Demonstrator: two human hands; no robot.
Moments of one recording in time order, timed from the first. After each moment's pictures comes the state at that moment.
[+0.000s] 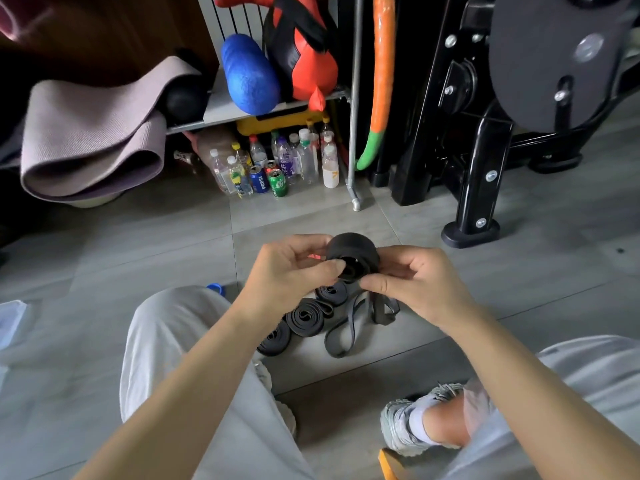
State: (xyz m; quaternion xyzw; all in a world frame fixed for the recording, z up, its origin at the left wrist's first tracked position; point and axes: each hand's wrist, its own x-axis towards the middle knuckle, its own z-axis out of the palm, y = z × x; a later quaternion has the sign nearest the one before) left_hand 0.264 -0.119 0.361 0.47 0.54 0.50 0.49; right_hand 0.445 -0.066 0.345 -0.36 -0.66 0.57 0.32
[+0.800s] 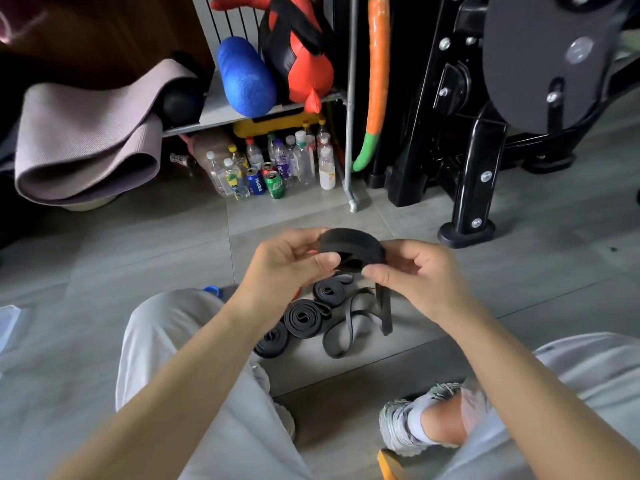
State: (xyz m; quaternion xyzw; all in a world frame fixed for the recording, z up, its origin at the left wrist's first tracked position) left_hand 0.266 -0.116 0.366 0.41 0.52 0.53 0.53; right_hand 0.448 -0.065 0.345 -0.38 -0.66 0.54 0.36
